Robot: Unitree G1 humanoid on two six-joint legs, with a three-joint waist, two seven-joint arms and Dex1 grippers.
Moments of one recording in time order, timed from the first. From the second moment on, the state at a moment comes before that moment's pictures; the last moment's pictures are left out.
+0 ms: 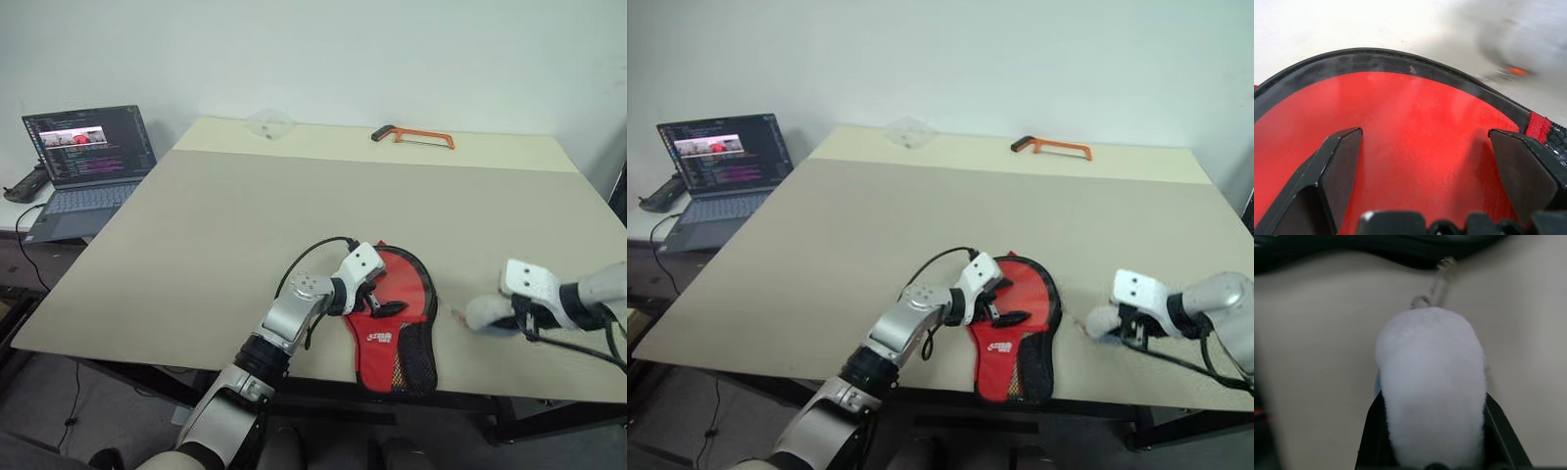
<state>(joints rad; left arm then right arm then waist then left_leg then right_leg) -0.66 0.12 -0.35 0.35 -0.04 0.41 -0.80 -0.20 -1.17 0.07 -0.22 0.19 0.45 1.26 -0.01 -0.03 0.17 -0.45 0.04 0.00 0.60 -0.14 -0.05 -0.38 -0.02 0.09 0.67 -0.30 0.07</state>
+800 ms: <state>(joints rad) -0.73 0.12 -0.38 0.44 -0.01 0.39 -0.84 0.26 -1.20 0.17 -0.79 0.43 0.49 1.35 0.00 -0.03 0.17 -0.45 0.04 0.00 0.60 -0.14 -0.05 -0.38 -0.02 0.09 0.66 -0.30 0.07</state>
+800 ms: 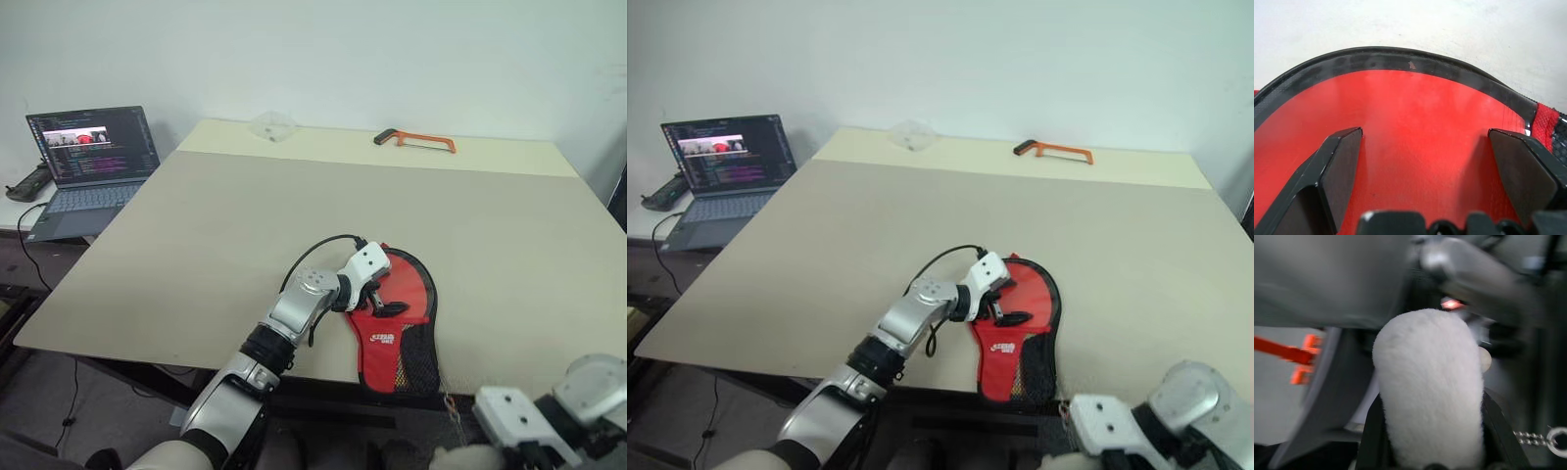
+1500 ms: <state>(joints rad) -0.69 0.14 -0.34 0.43 -0.04 0.29 -0.90 -0.06 -1.10 0.04 -0.38 0.41 0.50 1.24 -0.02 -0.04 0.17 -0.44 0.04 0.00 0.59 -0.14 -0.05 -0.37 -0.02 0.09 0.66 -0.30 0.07</state>
